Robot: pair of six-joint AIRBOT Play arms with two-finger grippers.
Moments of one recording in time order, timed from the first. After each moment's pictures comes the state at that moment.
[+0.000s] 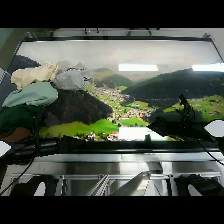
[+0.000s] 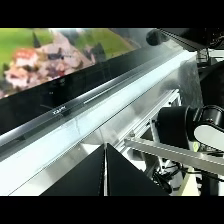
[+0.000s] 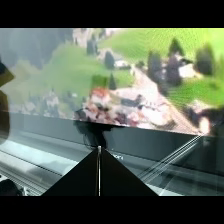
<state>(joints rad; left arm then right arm) 0.09 -0.52 0.31 0.45 -1.32 -1.04 0.12 -0.78 0.48 -0.73 0.95 1.55</state>
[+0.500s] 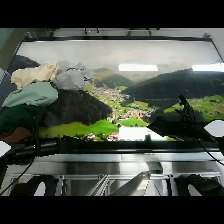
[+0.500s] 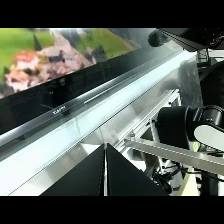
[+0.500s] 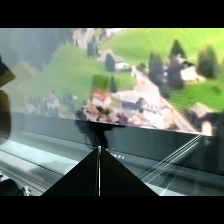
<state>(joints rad) 0.09 -0.52 0.30 0.45 -1.32 -1.04 0.12 -0.78 0.48 -0.72 0.95 1.55</state>
